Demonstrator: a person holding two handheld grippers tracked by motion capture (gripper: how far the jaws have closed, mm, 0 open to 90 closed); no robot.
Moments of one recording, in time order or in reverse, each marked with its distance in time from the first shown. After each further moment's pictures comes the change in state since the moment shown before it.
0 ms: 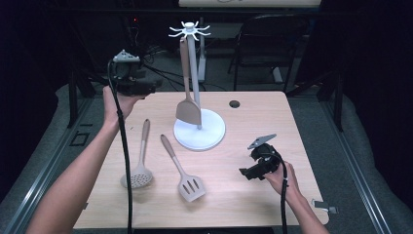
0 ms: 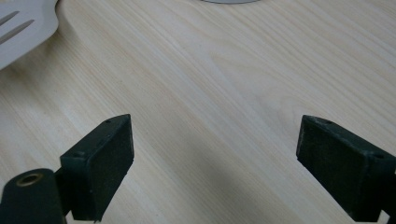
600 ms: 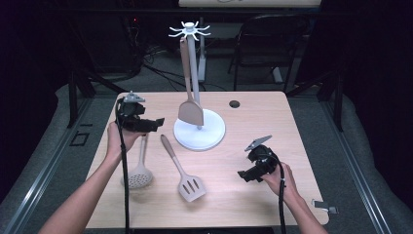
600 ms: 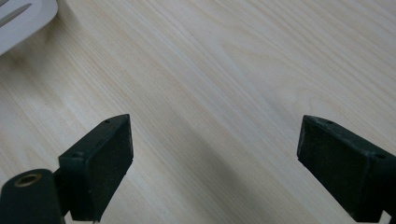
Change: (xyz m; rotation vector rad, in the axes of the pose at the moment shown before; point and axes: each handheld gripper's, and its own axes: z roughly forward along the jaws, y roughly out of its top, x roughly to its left) left arm -0.014 -0.099 0.025 0.176 -0.012 -0.002; right arm 0.004 0.000 0.010 0.041 0.019 0.007
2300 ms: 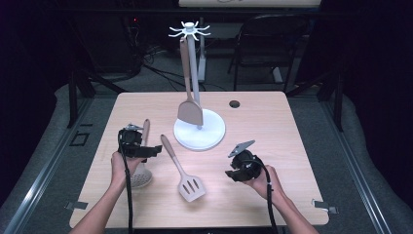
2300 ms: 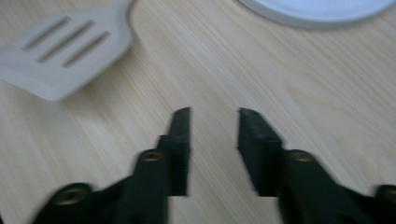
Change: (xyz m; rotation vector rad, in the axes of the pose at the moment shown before) left arm 0.002 -0.080 0.032 0.102 0.004 -0.206; right arm 0.046 0.022 0.010 -0.054 0.075 -0.101
